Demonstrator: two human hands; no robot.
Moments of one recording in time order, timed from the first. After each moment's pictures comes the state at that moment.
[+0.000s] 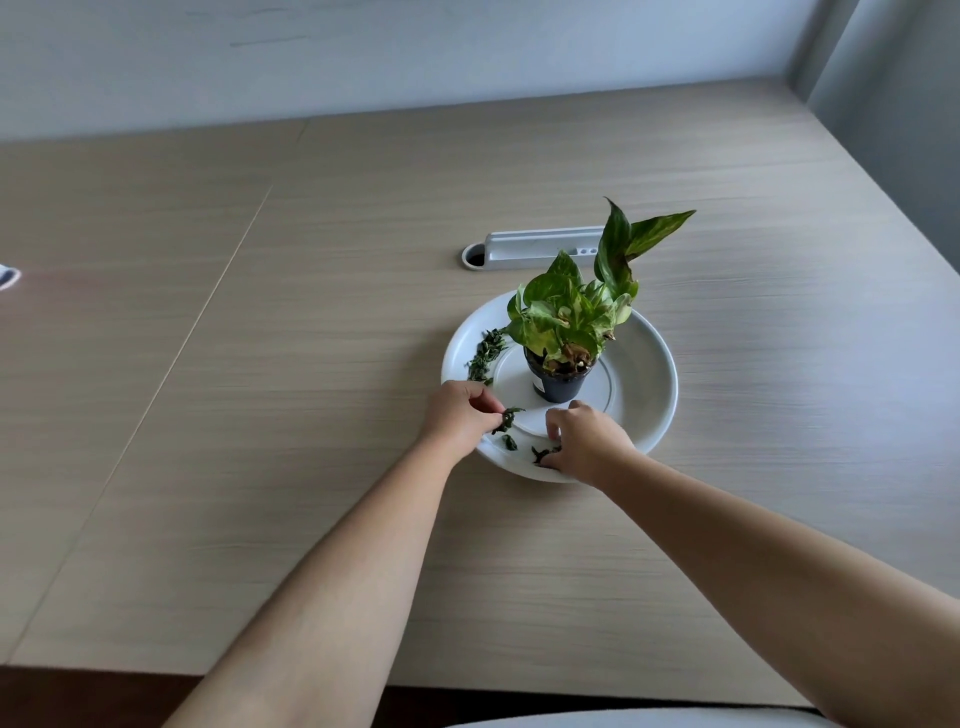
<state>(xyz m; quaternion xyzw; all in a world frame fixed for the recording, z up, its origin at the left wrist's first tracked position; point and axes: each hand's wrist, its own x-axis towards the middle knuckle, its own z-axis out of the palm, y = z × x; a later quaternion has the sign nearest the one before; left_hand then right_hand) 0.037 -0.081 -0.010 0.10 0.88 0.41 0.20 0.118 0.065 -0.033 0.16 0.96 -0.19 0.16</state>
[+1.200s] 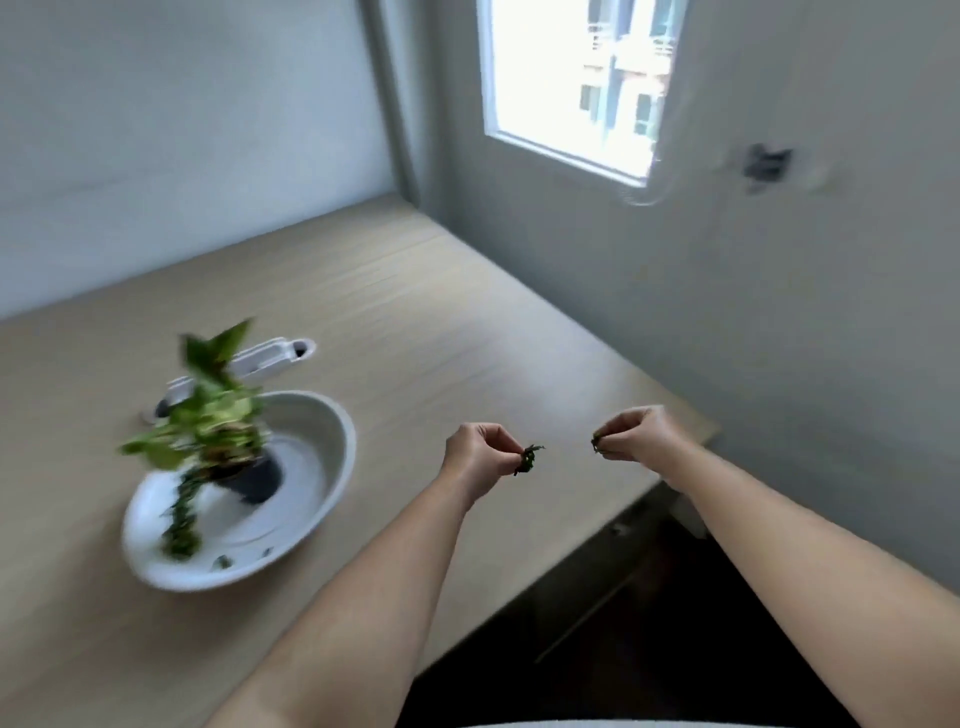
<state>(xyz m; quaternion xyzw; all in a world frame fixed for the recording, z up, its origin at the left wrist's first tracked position) 0.299 0.161 0.029 0.35 0.76 0.39 0.39 0.486 0.282 0.027 0.51 0.59 -0.60 -0.18</state>
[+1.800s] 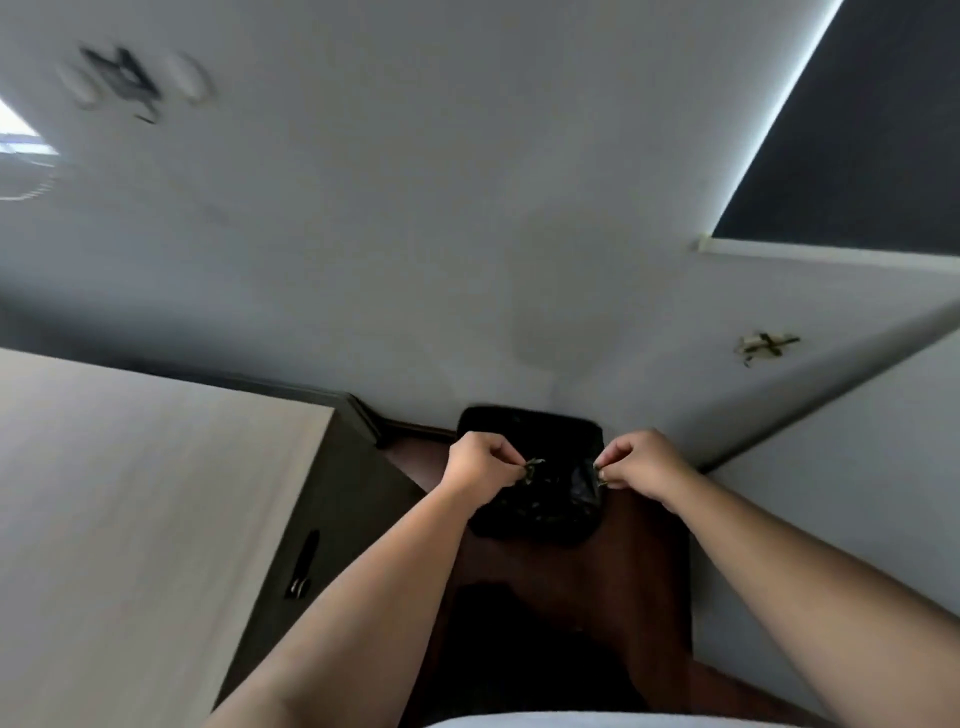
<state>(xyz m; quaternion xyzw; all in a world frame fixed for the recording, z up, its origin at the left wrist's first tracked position) 0.671 0.320 -0.092 0.58 0.64 0.07 0.50 0.877 0.268 -0.104 0.79 0.35 -0.47 -0.19</state>
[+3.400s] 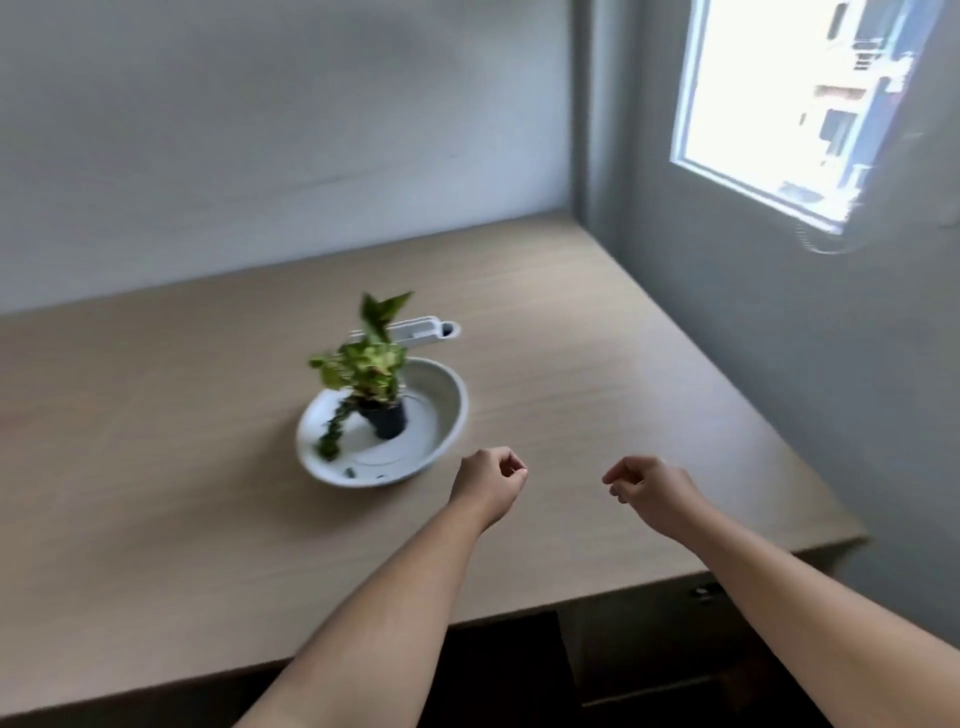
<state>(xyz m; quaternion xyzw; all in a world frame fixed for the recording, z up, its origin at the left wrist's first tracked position) 0.293 0.076 0.042 0.24 0.89 0.33 0.20 0.428 0.236 0.029 0.37 0.82 -0.43 -0.03</state>
